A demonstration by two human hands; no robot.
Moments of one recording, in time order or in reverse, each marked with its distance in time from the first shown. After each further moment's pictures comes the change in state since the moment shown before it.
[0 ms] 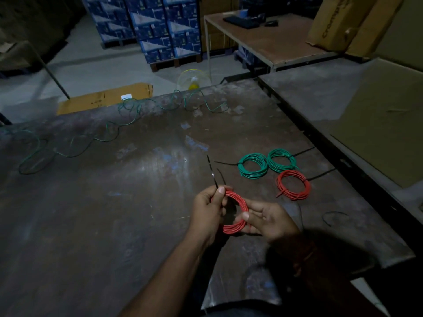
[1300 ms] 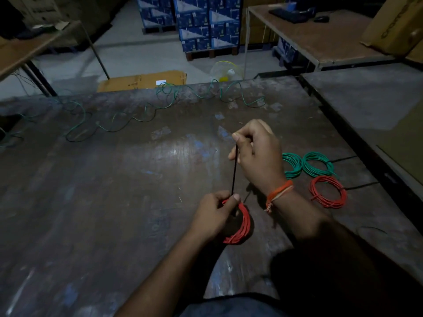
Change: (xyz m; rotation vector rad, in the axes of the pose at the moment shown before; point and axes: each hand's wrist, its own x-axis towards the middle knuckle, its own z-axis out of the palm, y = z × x) left_hand -0.035 0.028 -0.062 0.506 -0.060 0.049; right_hand 0.085 -0.100 0.096 -0.630 0.327 -0.811
